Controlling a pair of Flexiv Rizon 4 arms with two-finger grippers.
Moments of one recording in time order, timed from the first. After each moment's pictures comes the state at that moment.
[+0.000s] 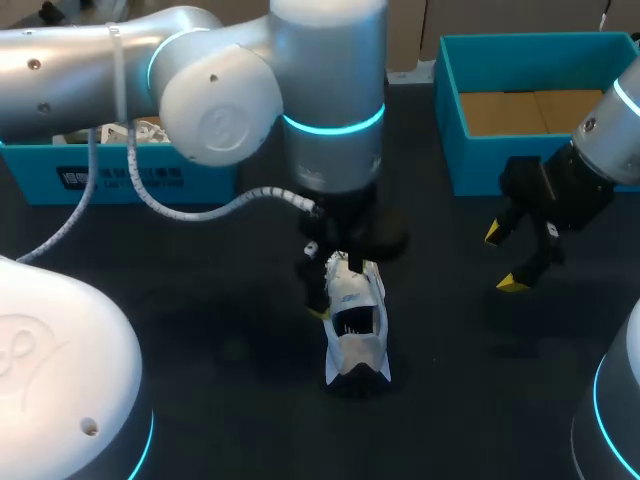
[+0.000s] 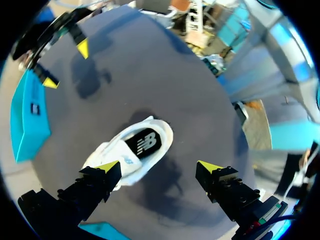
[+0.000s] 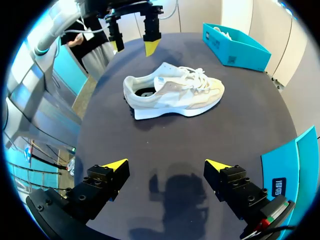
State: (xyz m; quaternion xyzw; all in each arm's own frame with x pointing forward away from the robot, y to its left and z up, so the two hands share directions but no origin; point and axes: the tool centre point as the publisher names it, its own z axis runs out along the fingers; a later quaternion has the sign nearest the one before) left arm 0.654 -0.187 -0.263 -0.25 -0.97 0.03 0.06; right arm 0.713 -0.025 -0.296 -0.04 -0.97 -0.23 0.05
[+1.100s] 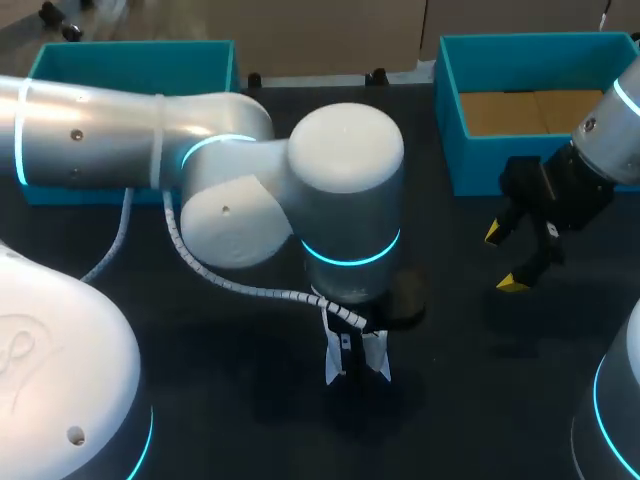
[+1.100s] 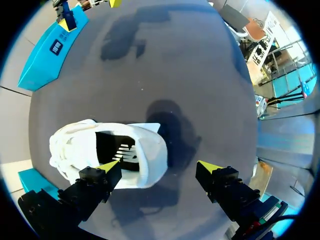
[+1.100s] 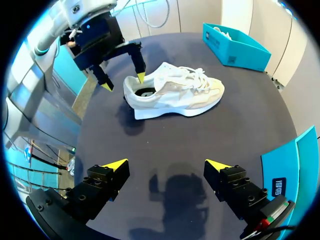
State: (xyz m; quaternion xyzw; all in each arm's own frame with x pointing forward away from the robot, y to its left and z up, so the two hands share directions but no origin) left arm 0.607 -0.206 -0.346 0.02 -1.00 0.03 -0.01; right arm 0.713 -0.025 -0.296 -0.04 -0.97 -0.23 0.05
